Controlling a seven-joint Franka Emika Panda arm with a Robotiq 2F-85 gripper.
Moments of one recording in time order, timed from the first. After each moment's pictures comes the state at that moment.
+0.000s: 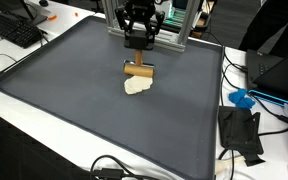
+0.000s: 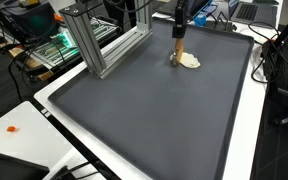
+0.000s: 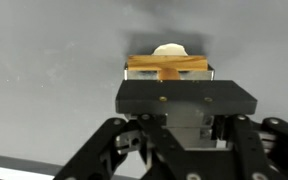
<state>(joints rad) 0.11 0.15 0.13 -2.14 -0.08 2.39 0.01</state>
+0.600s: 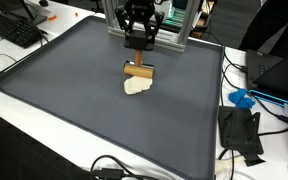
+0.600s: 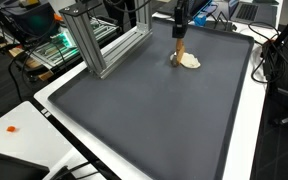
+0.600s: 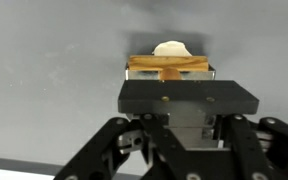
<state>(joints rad) 0.11 0.15 0.13 -2.15 -0.08 2.41 0.05</state>
